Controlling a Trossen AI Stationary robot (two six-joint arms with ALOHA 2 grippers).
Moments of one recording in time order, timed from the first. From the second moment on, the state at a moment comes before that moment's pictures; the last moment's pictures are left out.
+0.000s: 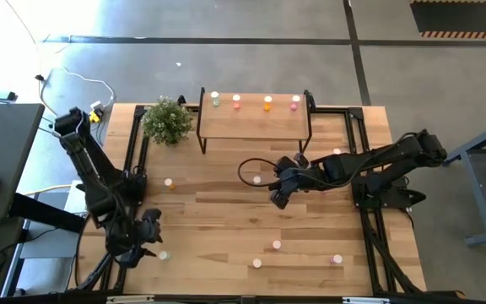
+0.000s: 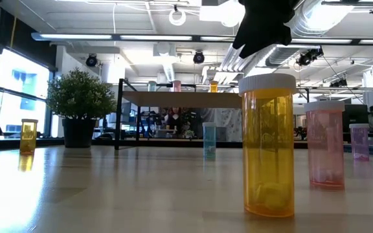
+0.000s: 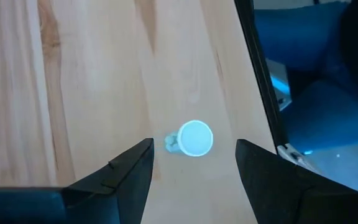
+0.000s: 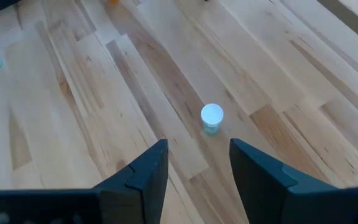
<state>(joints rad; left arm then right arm) -0.97 1.06 0.60 -0.51 -0.26 -0.86 0.22 1.43 1.18 -0.67 0.37 0.66</state>
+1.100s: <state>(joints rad) -0.99 1.36 0.60 -0.34 -0.30 -0.88 0.22 1.43 1.18 -0.63 0.37 0.65</state>
